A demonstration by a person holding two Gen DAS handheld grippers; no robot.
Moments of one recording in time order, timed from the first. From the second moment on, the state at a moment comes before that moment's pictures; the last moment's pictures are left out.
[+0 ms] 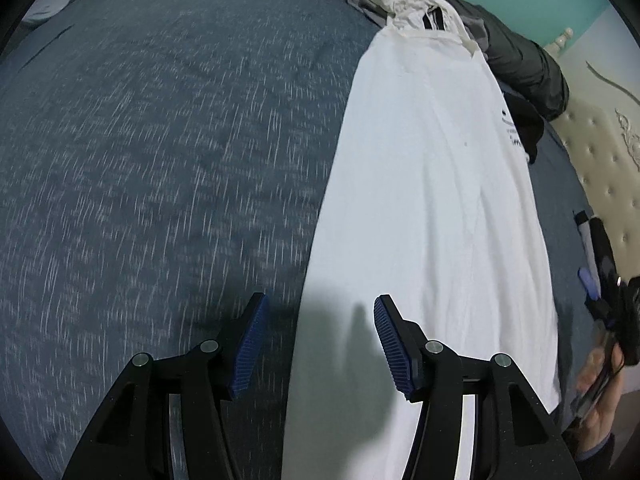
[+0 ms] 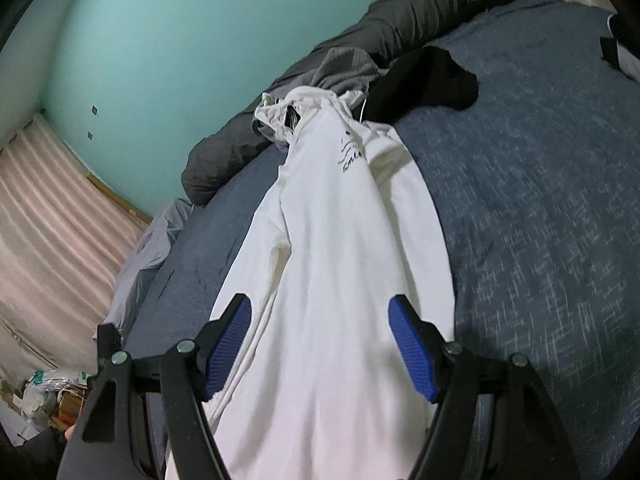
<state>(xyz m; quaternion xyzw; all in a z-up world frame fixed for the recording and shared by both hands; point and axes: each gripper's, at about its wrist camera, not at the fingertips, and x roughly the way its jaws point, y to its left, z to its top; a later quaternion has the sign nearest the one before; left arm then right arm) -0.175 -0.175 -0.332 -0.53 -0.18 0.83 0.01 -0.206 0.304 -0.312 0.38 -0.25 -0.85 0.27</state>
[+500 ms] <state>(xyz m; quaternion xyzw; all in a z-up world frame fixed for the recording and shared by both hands) -0.155 -0.164 -0.350 -0.56 -0.16 0.81 0.02 -0.214 0.309 -0.318 0.38 -0.28 -0.84 0.27</state>
